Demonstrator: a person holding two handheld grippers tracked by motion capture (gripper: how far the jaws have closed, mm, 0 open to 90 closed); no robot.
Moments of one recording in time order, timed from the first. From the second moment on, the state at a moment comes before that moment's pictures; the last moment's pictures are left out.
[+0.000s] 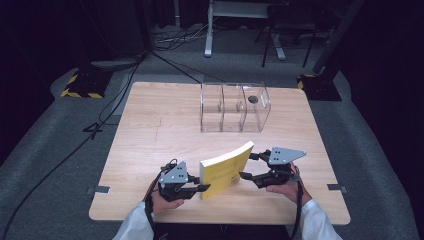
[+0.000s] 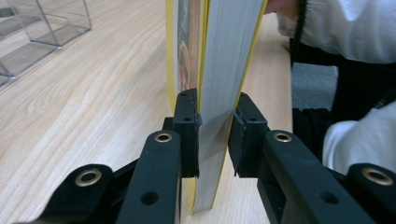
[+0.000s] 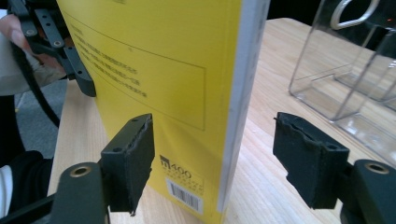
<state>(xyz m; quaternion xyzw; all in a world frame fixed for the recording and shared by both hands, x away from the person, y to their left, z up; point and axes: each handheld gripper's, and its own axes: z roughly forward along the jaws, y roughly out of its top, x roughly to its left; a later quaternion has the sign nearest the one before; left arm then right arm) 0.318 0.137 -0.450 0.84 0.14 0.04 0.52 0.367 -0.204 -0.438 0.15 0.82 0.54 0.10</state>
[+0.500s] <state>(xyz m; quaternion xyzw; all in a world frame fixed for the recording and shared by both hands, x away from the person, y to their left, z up) 0.320 0.146 -0.453 0.84 0.15 0.05 0.53 0.364 -0.185 -0.446 0.11 0.84 0.53 0.08</state>
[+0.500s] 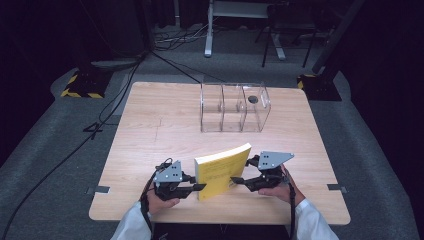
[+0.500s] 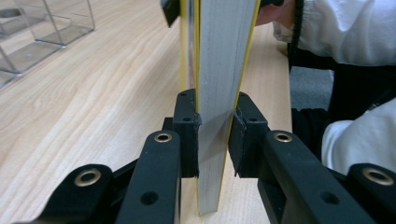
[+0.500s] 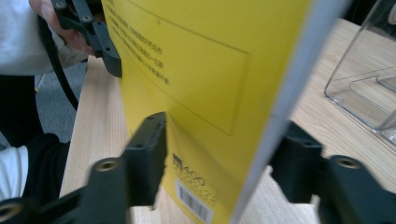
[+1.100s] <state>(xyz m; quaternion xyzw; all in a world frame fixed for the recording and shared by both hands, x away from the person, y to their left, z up) 0.330 0.142 -0.449 0.84 0.15 0.05 0.52 0.346 -0.200 -0.445 0.03 0.83 0.55 0.05</state>
